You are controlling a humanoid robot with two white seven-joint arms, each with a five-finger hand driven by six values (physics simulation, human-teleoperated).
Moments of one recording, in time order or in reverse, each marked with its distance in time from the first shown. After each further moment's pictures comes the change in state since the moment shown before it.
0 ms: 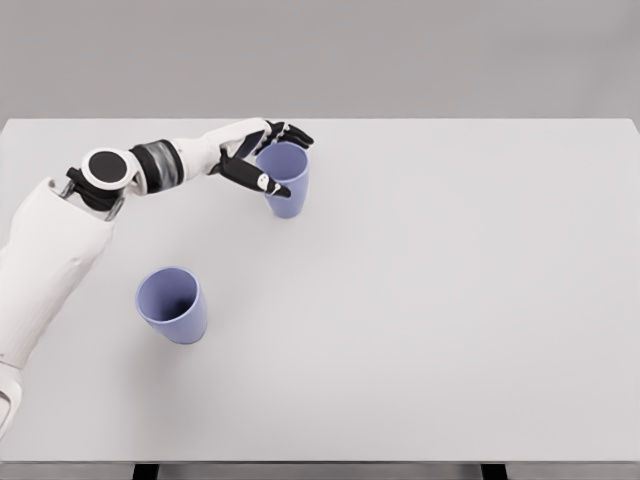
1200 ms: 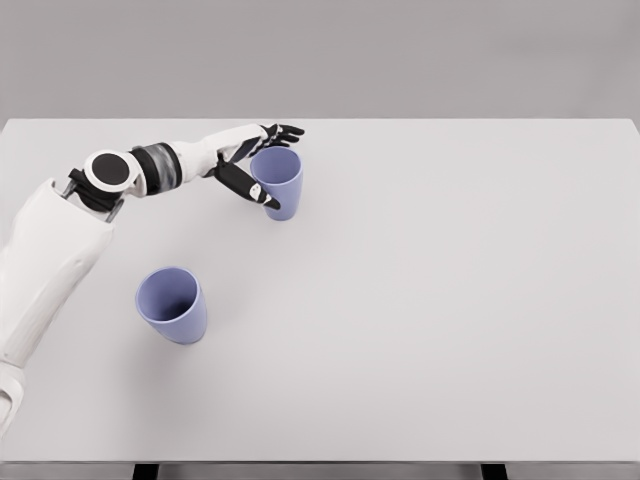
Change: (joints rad) left arm -0.003 -0.007 -0.005 0.033 -0.084 0.000 0.000; right arm 0.000 0.000 0.000 0.000 0.000 0.000 0.000
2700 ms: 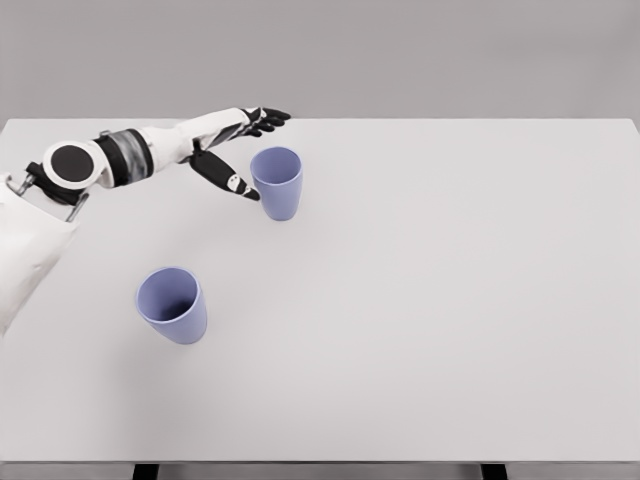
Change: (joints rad) left arm 0.020 0.115 0.011 -0.184 -0.004 0.000 0.000; right arm 0.000 0.000 0.000 0.000 0.000 0.000 0.000
